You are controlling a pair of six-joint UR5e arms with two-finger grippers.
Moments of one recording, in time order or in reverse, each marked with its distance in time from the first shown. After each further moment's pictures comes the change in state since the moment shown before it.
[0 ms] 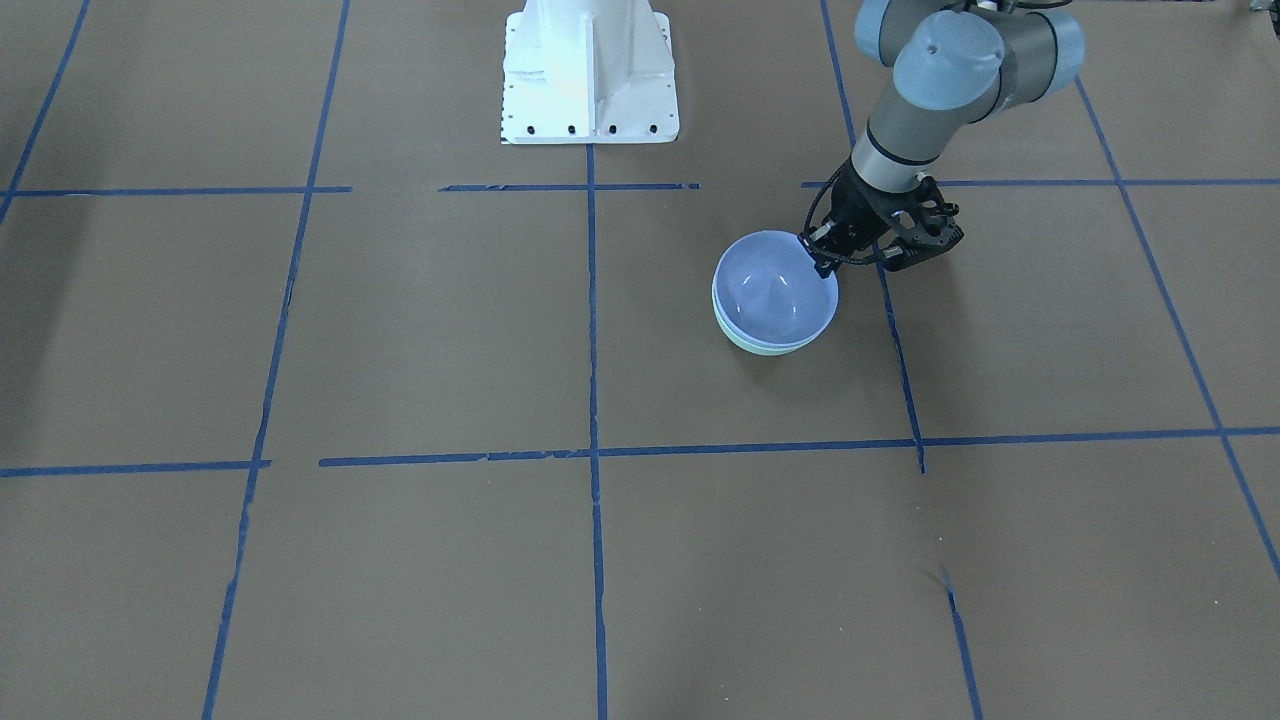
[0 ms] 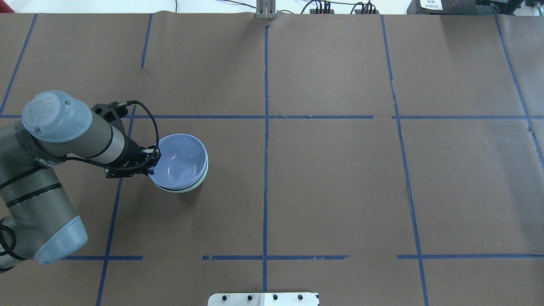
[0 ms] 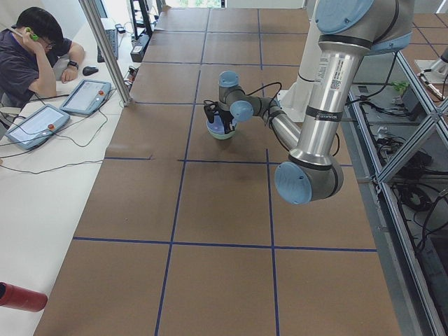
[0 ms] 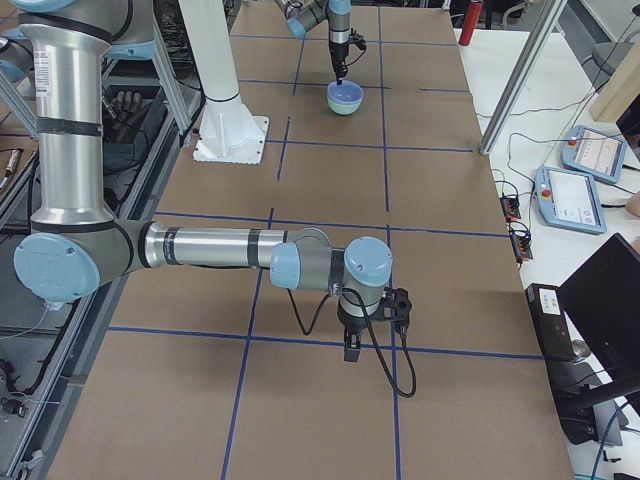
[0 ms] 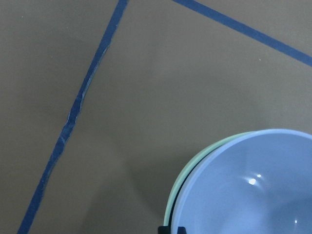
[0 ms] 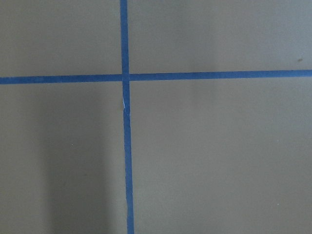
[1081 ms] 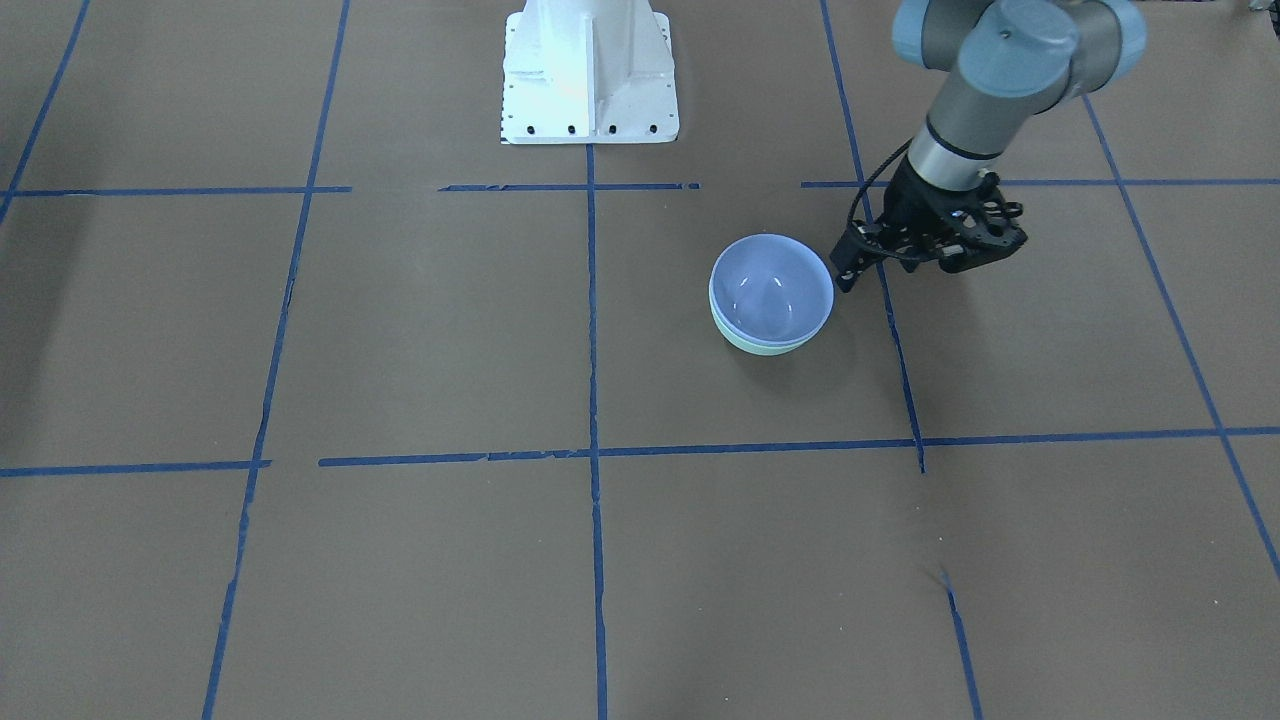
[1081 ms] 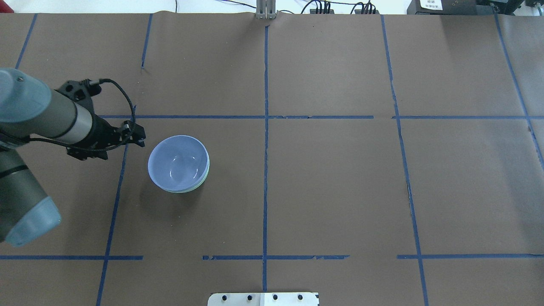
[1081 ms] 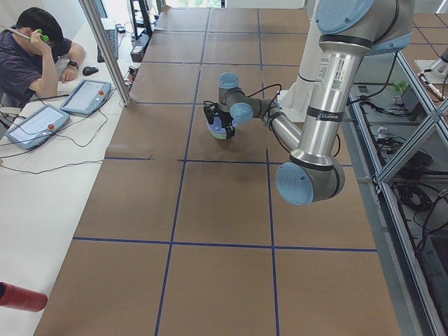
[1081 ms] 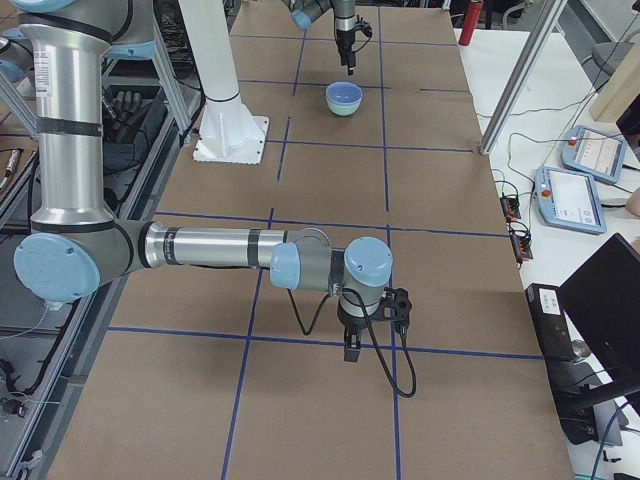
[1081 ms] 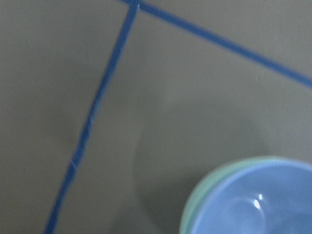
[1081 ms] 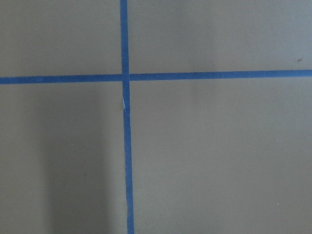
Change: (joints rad) left arm -0.152 0.077 -0.060 -0.011 -0.028 0.205; right arm 0.000 0.000 0.000 0.000 0.000 0.000
